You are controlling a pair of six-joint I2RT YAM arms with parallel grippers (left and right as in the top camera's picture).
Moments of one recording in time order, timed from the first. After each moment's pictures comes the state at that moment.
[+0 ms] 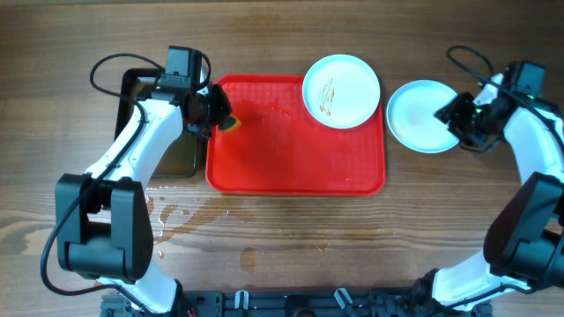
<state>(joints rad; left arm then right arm) -0.15 1.80 1.25 -0.58 0.24 -0.59 -0.35 1.77 1.22 -0.69 -0.36 0.33</state>
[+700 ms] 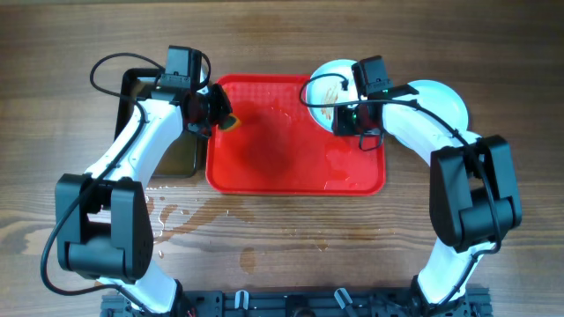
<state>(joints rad) -0.15 1.80 1.25 -0.58 0.24 -0.59 0.25 1.97 1.25 -0.58 -0.20 0.20</state>
